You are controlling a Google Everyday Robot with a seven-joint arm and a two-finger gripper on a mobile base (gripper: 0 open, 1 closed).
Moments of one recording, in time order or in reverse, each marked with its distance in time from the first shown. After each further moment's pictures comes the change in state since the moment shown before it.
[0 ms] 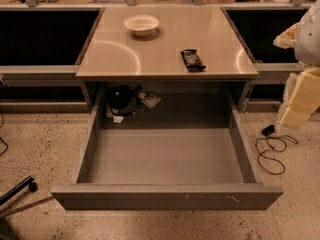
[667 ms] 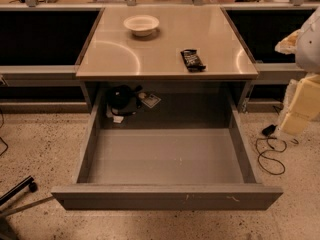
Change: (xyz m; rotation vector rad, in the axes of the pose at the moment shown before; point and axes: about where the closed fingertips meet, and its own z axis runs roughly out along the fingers) arm 0.003 0.005 0.006 -0.002 0.000 0.014
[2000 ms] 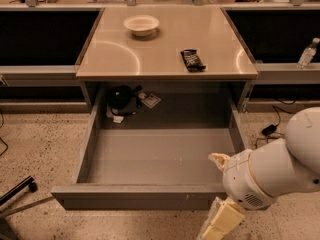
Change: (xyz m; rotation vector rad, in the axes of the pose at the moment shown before) arm -0.039 0.174 0.188 -0.283 -0.348 0.115
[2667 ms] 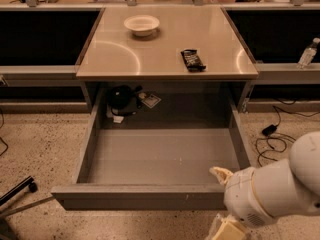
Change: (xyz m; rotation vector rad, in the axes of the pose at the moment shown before) arm 0.017 0.019 0.019 -0.016 -0.033 0.022
